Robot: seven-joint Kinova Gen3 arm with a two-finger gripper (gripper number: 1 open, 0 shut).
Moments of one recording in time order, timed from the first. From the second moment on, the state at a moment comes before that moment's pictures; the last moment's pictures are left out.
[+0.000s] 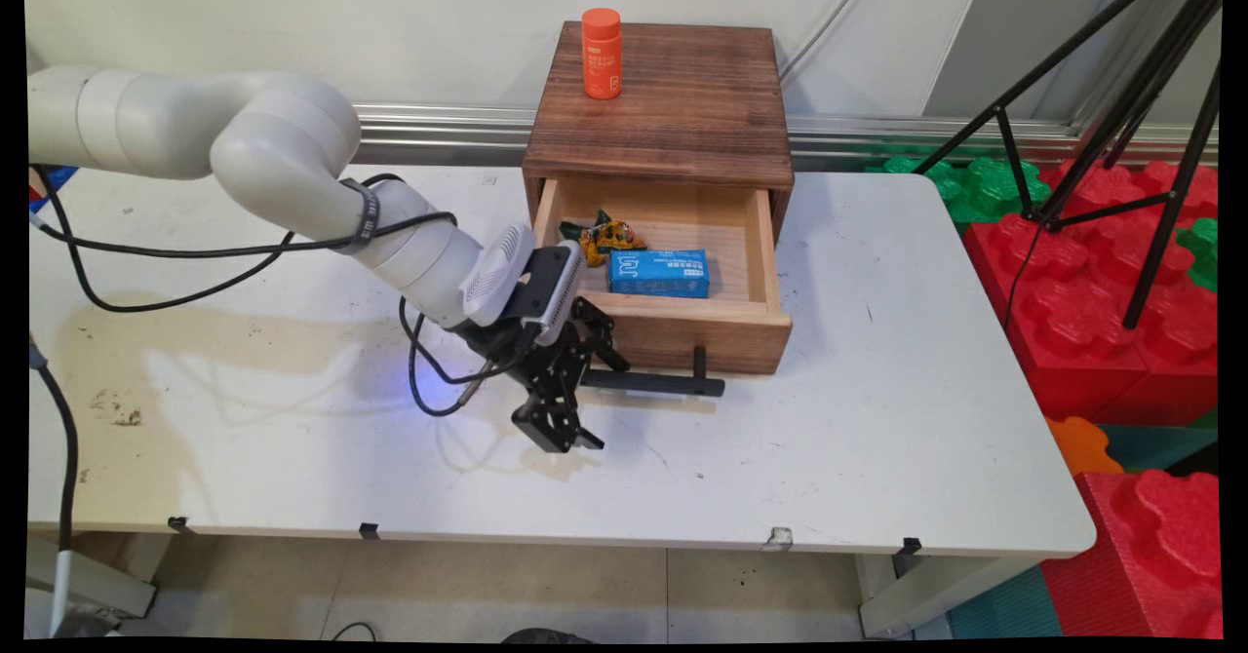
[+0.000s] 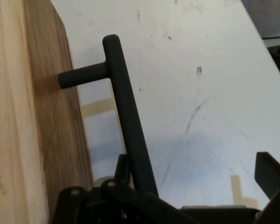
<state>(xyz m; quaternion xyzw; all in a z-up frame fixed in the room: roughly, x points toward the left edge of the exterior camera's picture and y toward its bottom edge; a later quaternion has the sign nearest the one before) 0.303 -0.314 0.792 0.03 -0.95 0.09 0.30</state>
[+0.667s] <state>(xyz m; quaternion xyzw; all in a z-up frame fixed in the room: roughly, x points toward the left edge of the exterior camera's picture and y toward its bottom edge) 0.295 -0.295 0.793 0.03 -0.95 0.08 0.31</state>
